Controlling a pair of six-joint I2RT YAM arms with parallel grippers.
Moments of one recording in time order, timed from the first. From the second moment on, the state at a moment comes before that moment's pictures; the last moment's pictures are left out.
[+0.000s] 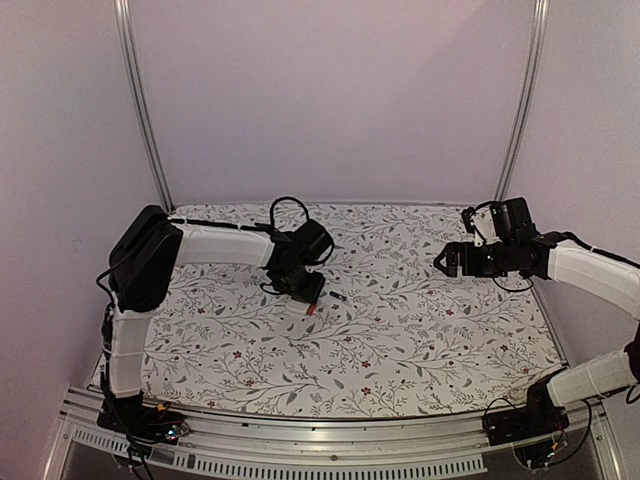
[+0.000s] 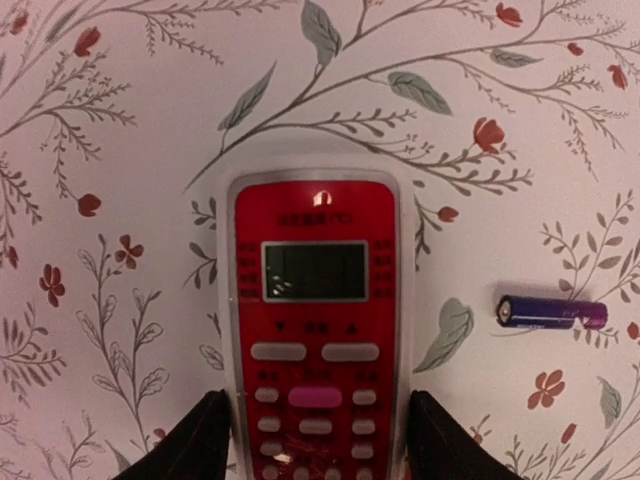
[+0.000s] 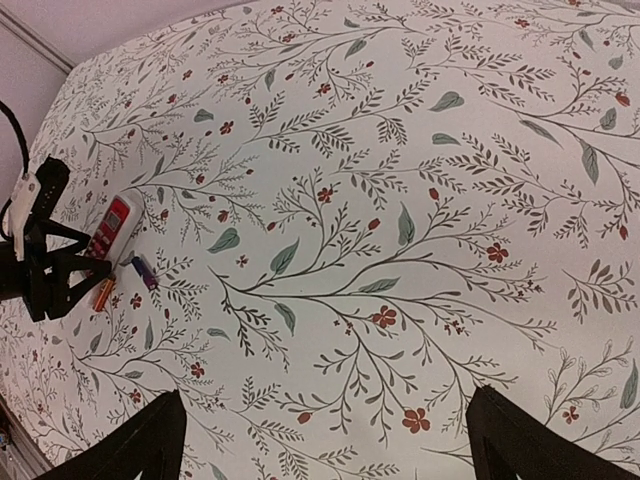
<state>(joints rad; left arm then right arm) -0.82 2.16 1.55 -0.58 -0.25 -0.39 0.32 1.27 0.84 -0.35 -0.19 0.24</state>
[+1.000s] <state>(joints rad) -0.69 2.01 1.32 -0.54 -0.22 -0.35 0.32 1.27 0.84 -0.36 -0.27 0.22</state>
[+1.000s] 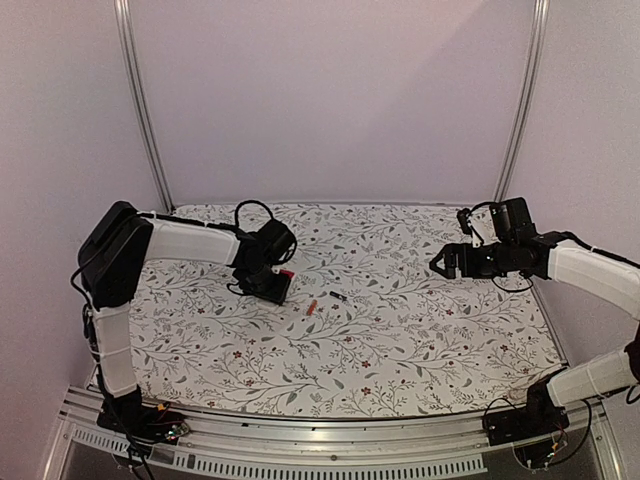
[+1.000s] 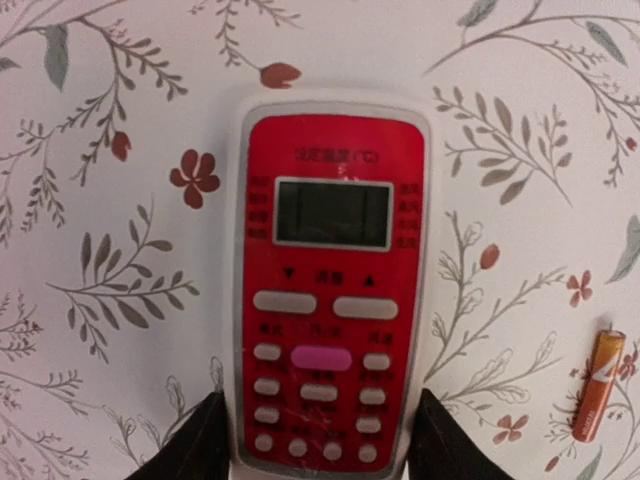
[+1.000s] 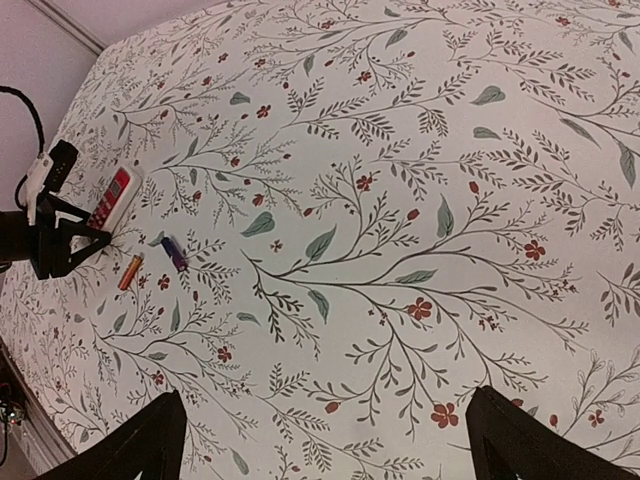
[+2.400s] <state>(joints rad) -1.04 1.44 1.19 -0.71 1.00 -0.12 1.35 1.08 1.06 -0.54 0.04 -0.39</state>
